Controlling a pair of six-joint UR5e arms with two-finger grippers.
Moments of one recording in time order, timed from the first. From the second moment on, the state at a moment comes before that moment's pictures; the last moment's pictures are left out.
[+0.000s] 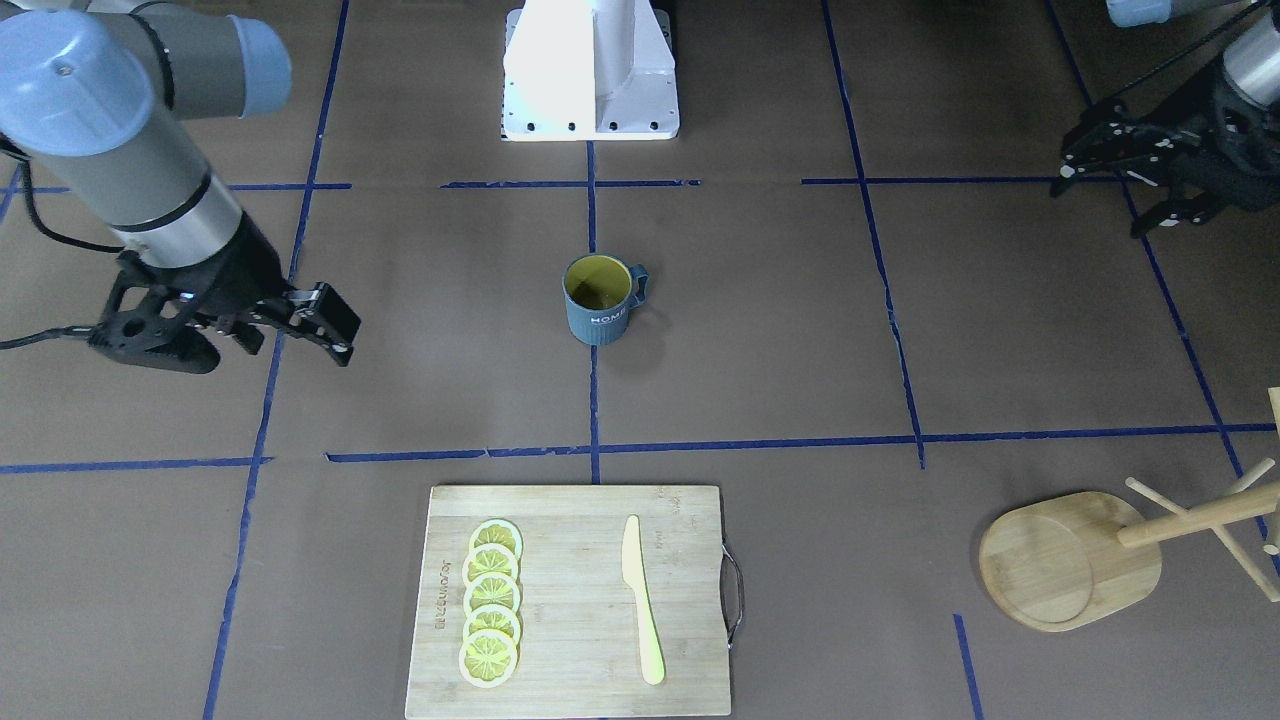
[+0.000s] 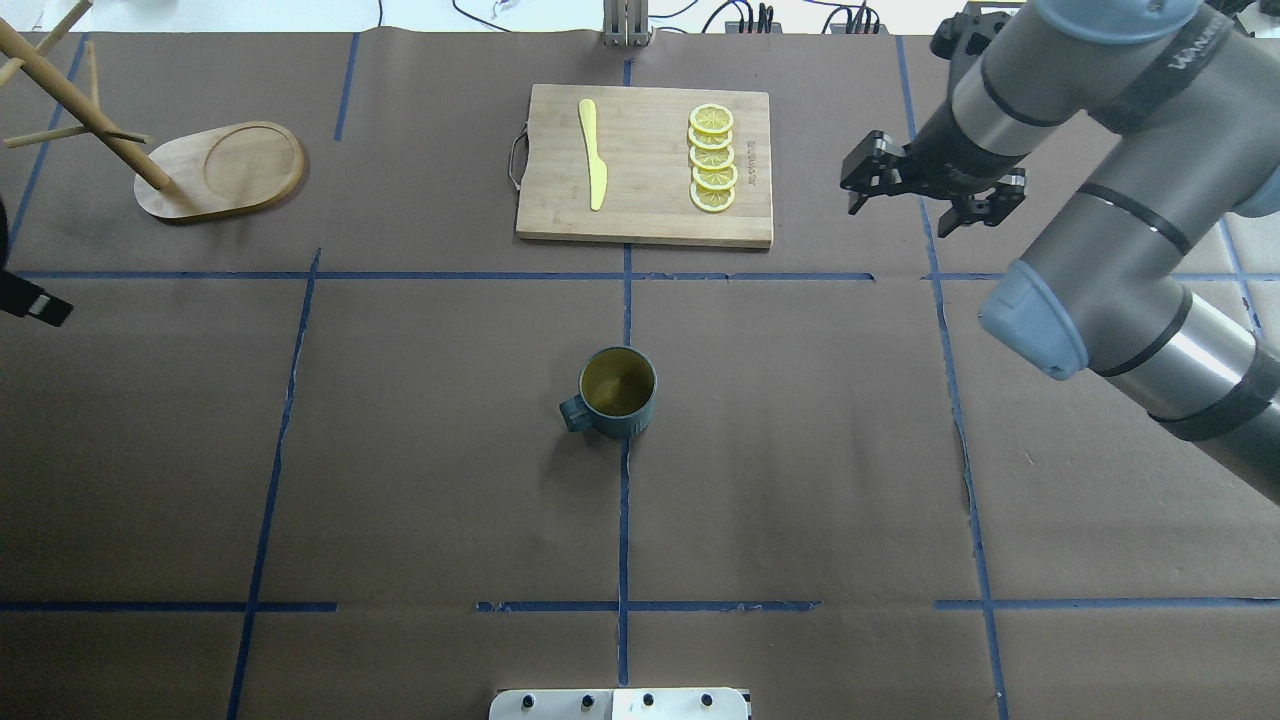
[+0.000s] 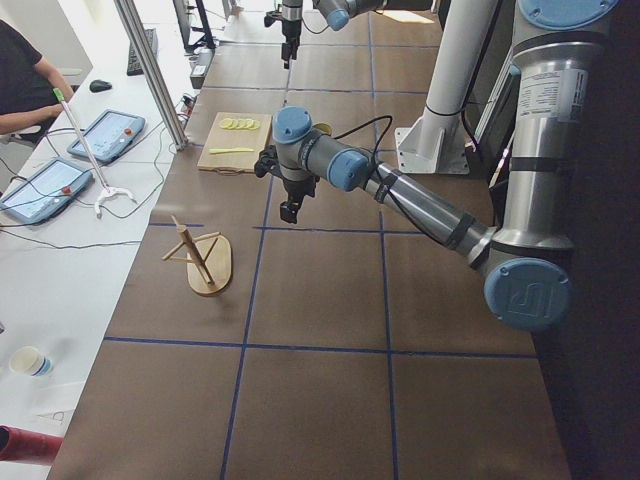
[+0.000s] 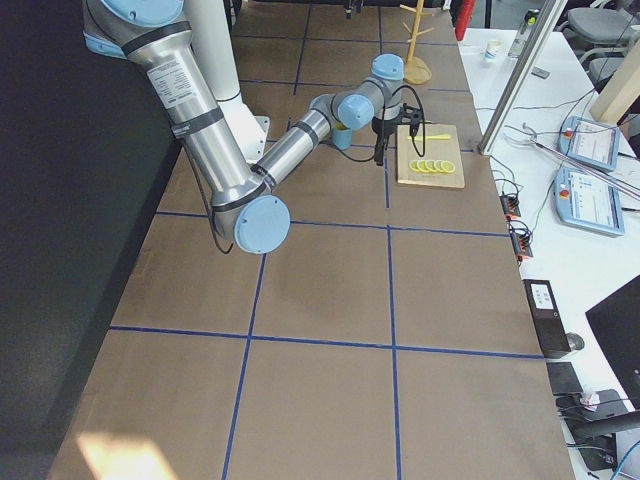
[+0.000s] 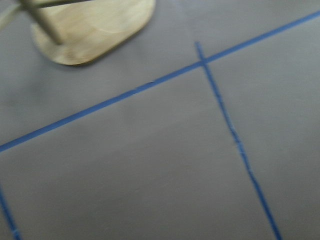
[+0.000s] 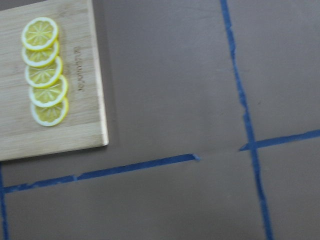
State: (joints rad) left arm -1.14 -1.63 -2.08 -1.56 -2.41 -0.20; right arm 0.96 -1.11 1.81 -1.61 2.15 1.04
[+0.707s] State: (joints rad) left arm -0.74 -1.88 -2.03 -1.82 -2.14 -0.35; right arm 1.19 -1.30 1.73 -1.60 2.27 0.54
